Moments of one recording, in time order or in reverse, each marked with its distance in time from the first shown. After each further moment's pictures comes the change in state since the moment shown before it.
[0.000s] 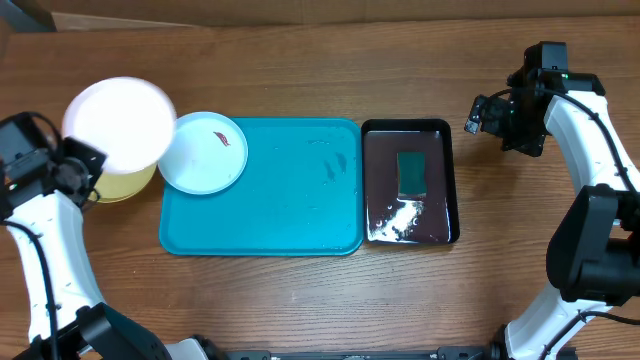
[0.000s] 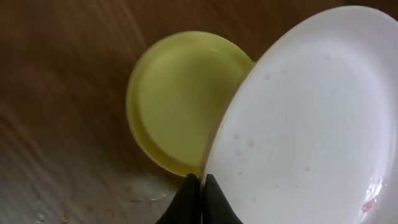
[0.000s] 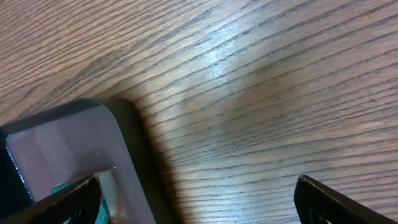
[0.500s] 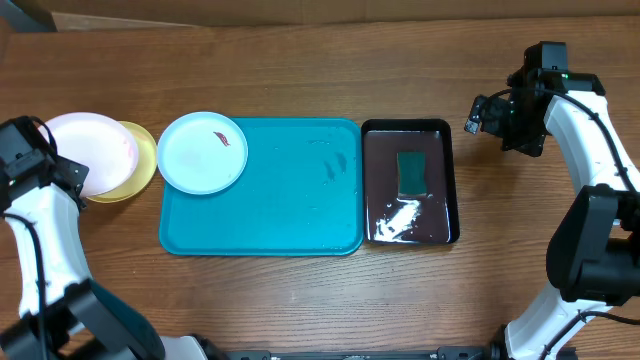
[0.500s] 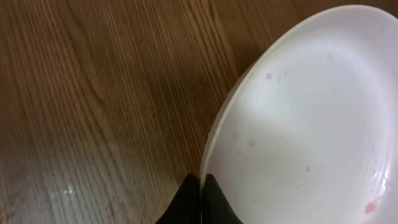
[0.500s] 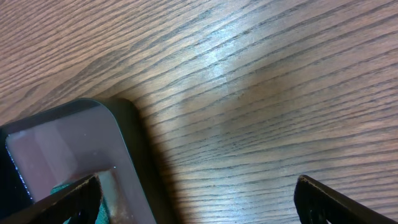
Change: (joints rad) left arm 0.013 0.099 0.000 0.020 -0.305 -0.043; right arm 0.000 0.000 0.000 0.000 0.000 -0.001
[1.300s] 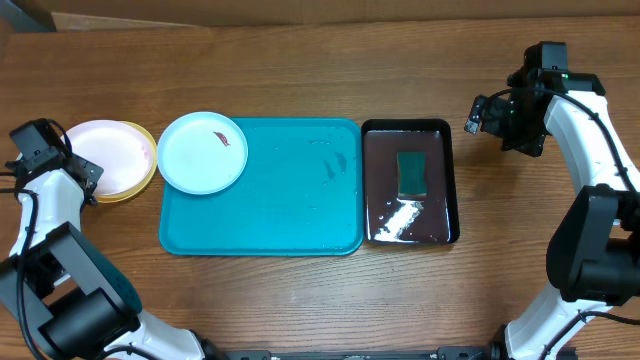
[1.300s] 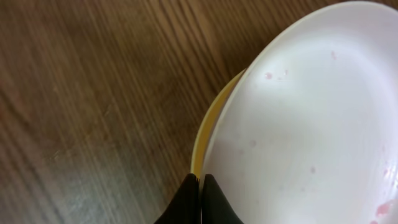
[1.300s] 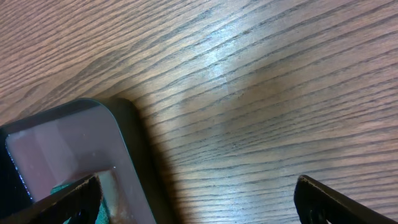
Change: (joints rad) left arm 0.000 0.229 0.000 0.184 0.055 0.112; right arm 0.000 0.000 0.000 0.000 -0.001 0.000
